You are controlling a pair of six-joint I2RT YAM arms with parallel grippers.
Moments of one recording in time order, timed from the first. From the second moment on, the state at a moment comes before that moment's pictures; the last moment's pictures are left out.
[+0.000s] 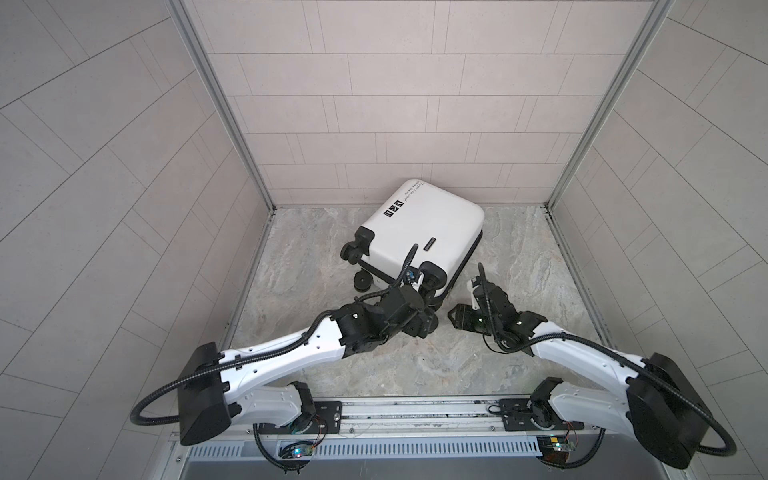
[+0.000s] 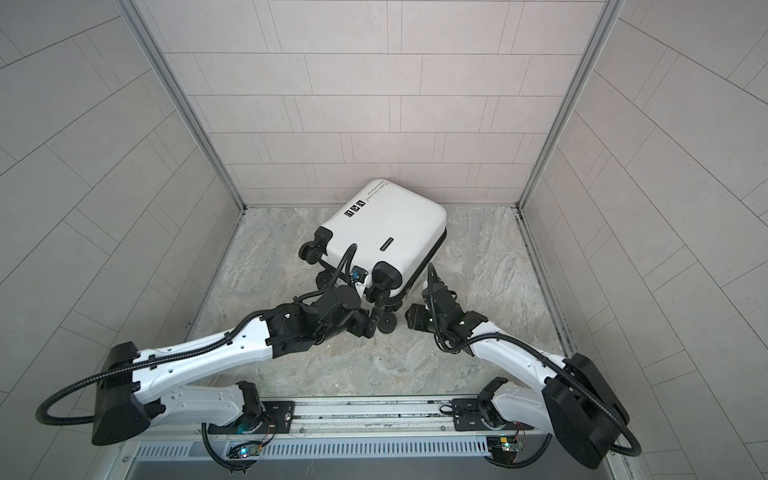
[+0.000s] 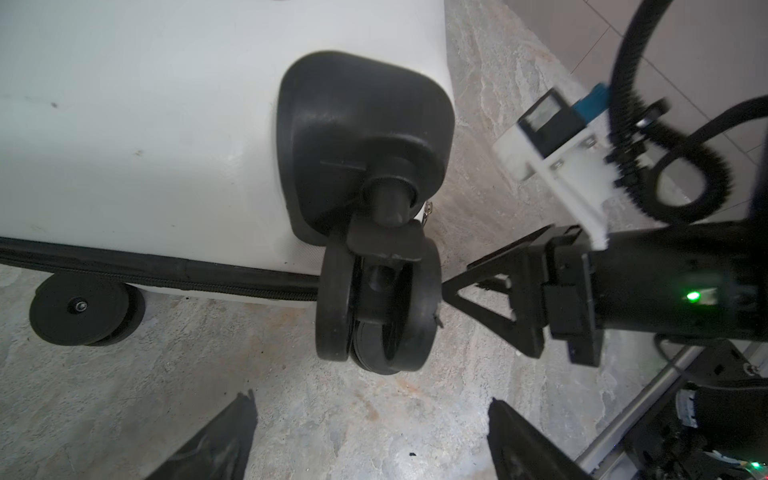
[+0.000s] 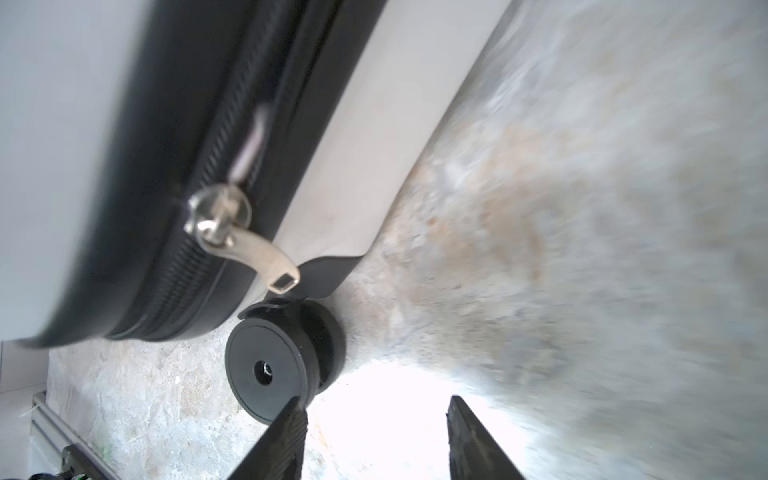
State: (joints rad) left arm -1.08 1.25 0.96 -0.48 -0.32 -0.48; right arm 0.56 1.11 0.52 -0.25 -0.08 0.74
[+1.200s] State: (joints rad) left arm -1.00 1.50 1.06 -0.36 -0.25 -0.50; right arm 0.42 0.85 0.53 -0.52 -0.08 0.61
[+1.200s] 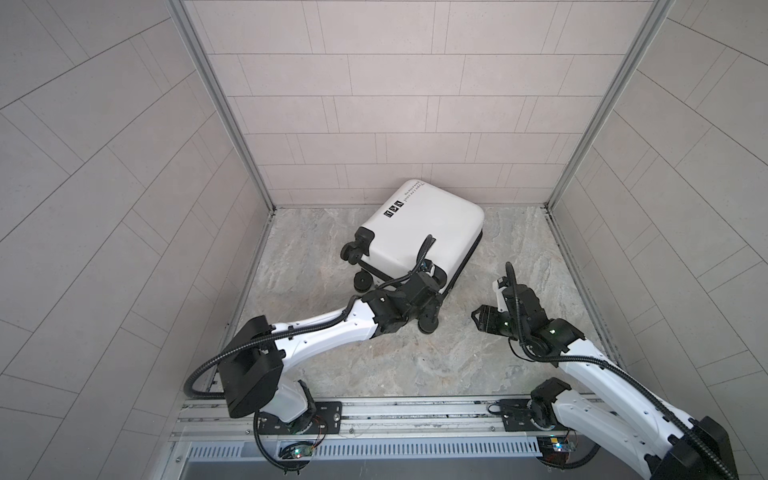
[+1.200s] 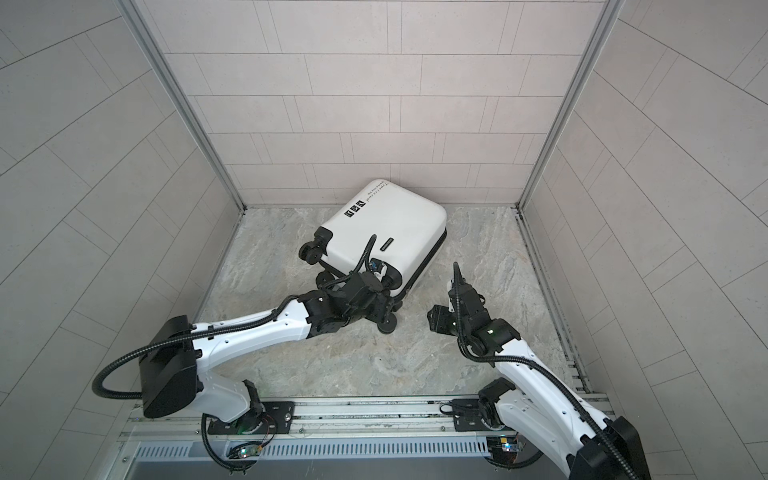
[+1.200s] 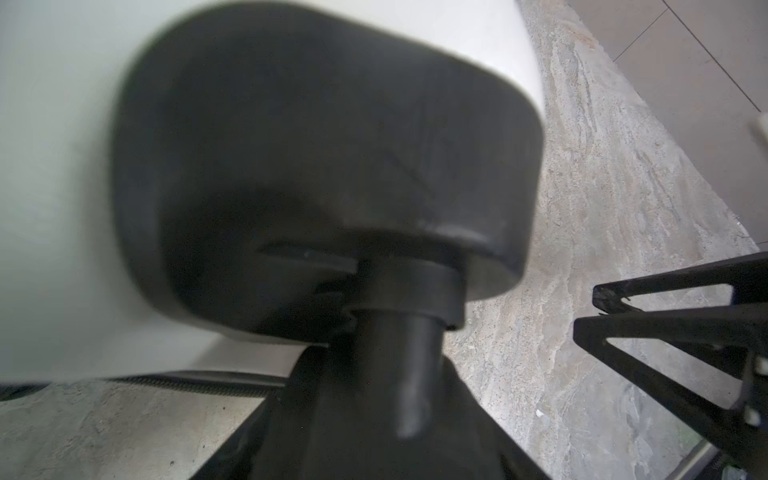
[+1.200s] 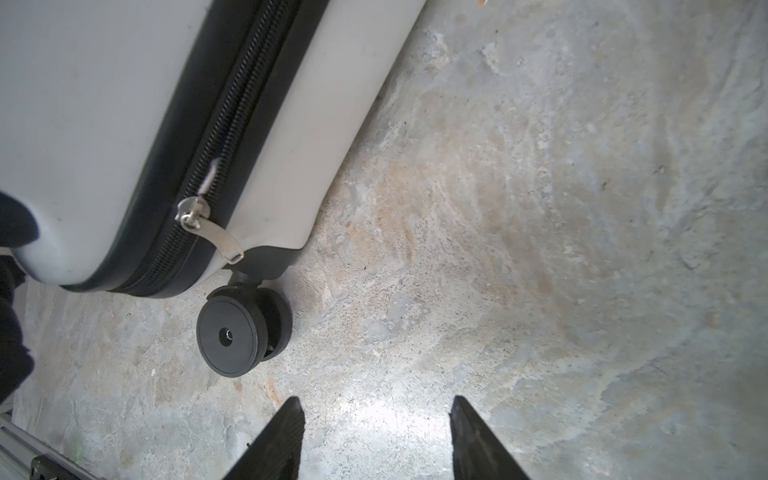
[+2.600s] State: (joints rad) left arm -0.95 1.34 0.97 -0.43 -0.21 -0.44; right arm 0.60 1.08 0.52 -0.04 -0.09 0.37
